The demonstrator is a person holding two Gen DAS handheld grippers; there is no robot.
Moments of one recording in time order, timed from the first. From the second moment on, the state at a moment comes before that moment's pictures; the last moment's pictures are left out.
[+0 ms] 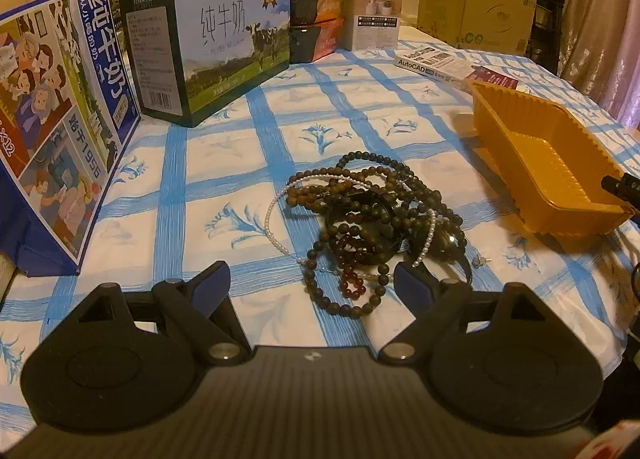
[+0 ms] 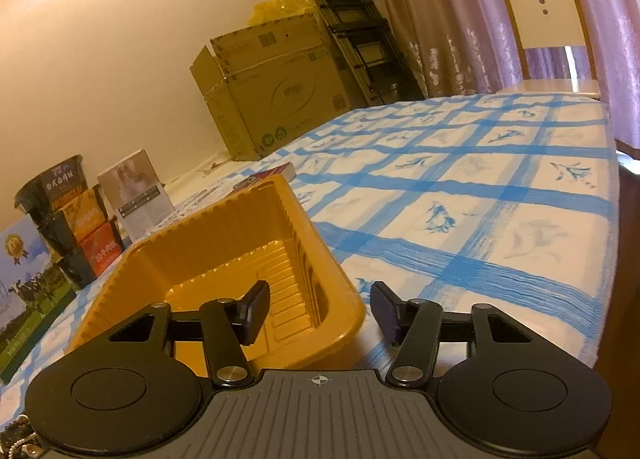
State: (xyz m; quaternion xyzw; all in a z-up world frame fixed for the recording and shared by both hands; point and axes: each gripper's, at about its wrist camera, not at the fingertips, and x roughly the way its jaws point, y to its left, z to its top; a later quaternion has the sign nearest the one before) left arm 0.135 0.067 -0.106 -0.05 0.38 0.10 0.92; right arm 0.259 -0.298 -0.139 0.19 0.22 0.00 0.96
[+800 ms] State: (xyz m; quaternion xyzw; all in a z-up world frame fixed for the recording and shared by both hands) left arm 0.113 0.089 -0.113 -0.07 0.38 0.12 0.91; right arm 0.226 -0.302 -0.105 0.13 0.22 0.06 0.97
